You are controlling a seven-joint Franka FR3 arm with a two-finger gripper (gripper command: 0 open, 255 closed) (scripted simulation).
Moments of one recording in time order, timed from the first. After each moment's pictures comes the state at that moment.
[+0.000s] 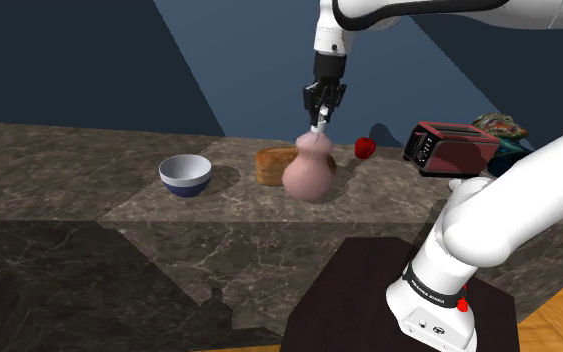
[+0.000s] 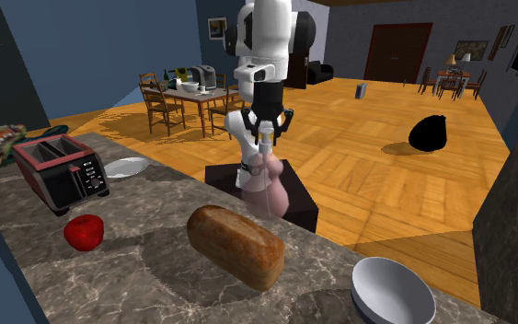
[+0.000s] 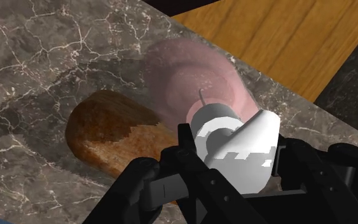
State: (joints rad) arm -0.03 -0.44 -0.01 -2.17 -0.04 1.69 0.22
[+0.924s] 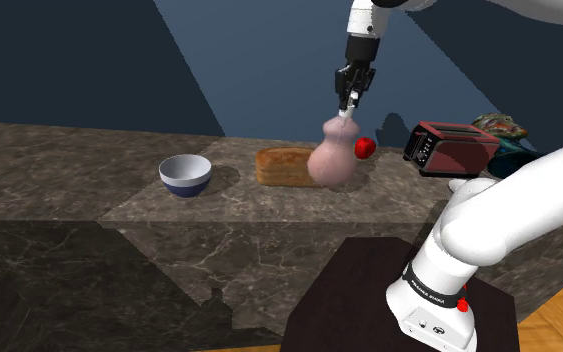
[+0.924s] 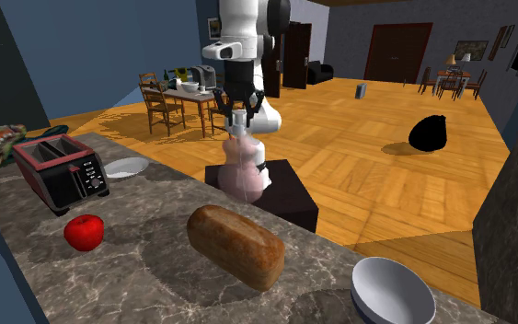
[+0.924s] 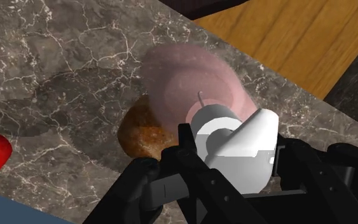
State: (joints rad) arm -0.08 -0.53 -0.11 -2.13 -0.09 1.57 0.08
